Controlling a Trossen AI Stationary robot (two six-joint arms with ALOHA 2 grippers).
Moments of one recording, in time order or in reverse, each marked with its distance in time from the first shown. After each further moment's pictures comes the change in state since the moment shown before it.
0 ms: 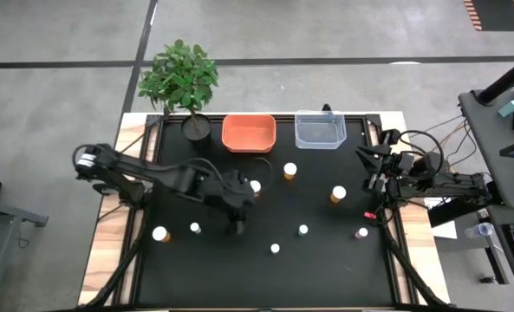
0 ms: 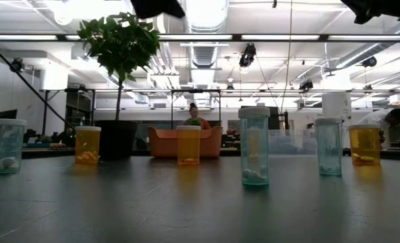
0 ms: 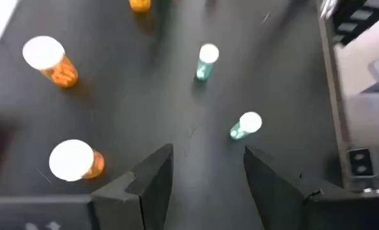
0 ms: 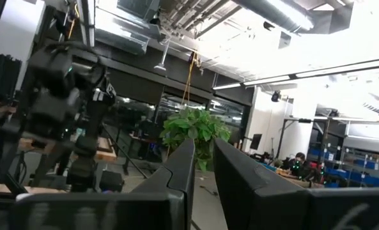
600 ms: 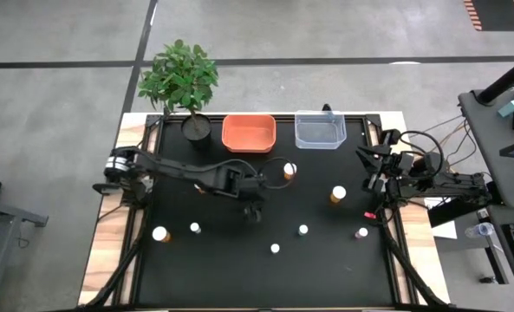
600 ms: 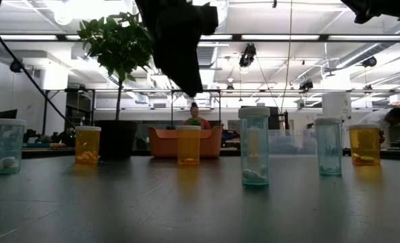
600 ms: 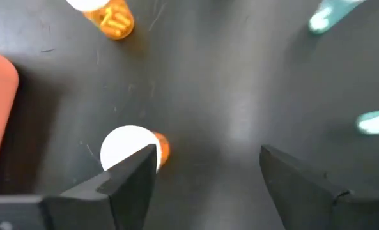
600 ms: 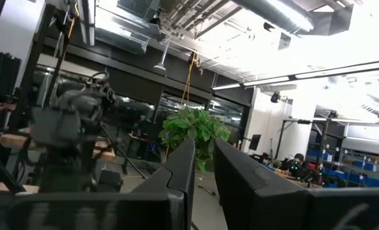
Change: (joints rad) left arm 0.136 0.238 -0.001 -0.004 -0.079 0.091; right arm 0.000 0.000 0.000 0.000 0.000 -0.009
